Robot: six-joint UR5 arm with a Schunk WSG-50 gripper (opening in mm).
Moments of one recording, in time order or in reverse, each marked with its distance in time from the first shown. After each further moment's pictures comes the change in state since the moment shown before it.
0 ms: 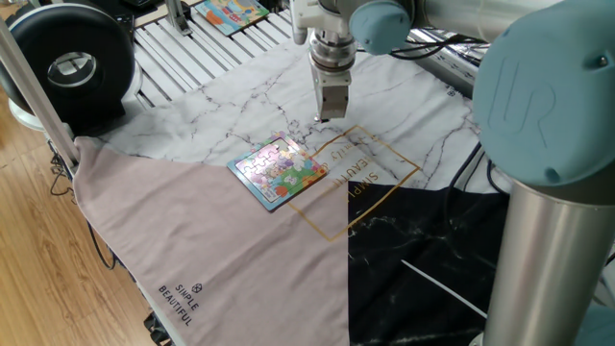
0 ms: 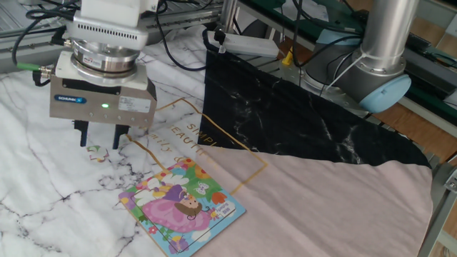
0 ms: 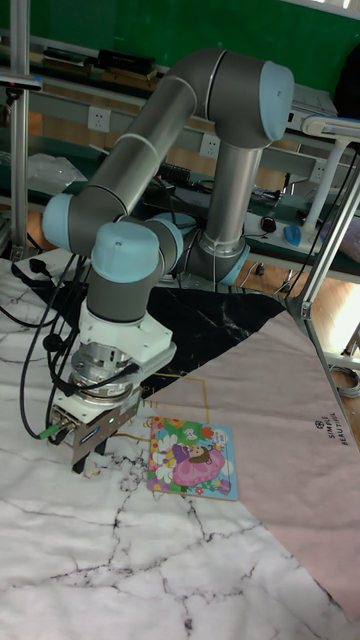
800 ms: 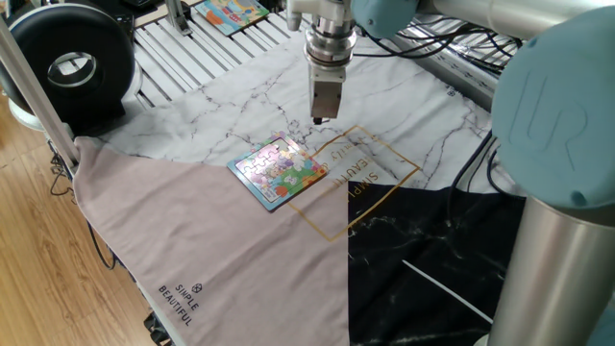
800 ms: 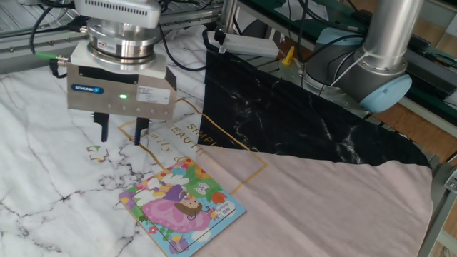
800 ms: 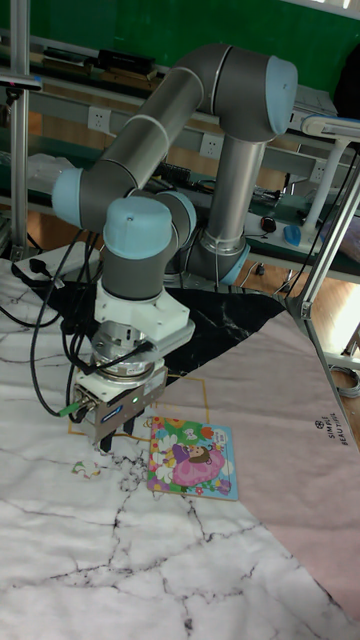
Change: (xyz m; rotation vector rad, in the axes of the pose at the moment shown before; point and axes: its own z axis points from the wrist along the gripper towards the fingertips) arm -0.016 0.036 -0.030 -0.076 -0.022 0.065
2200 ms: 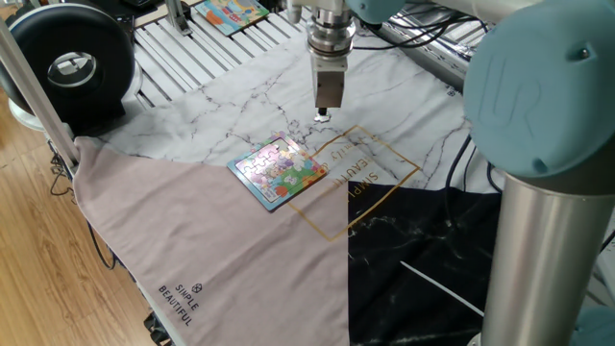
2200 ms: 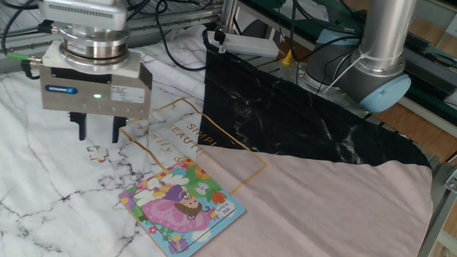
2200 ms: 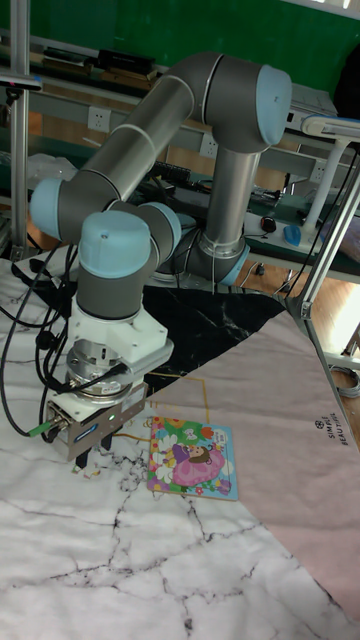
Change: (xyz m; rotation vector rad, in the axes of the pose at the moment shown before) arm 0.005 -0.046 0.010 0.014 0.020 0.035
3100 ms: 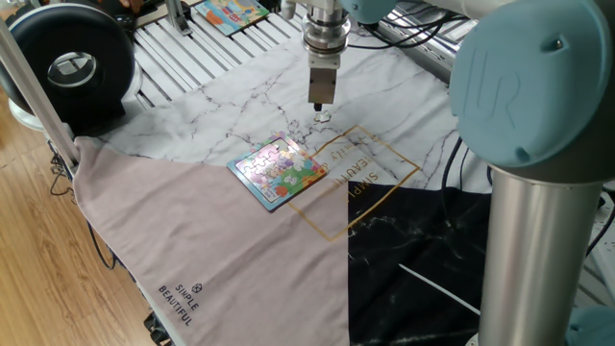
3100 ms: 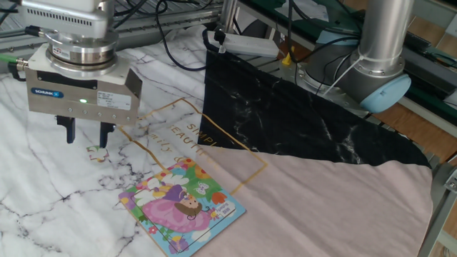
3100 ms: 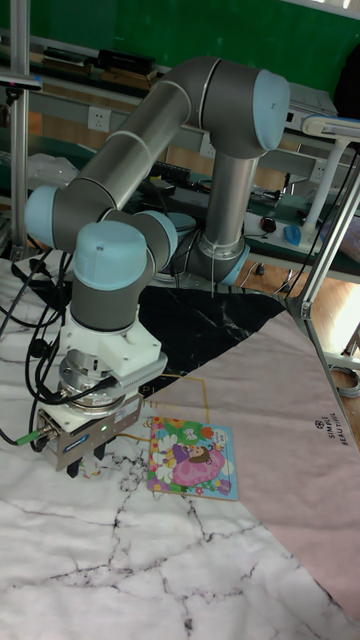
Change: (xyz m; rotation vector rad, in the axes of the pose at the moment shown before) arm 0.002 -0.015 0.007 0.005 0.024 0.046
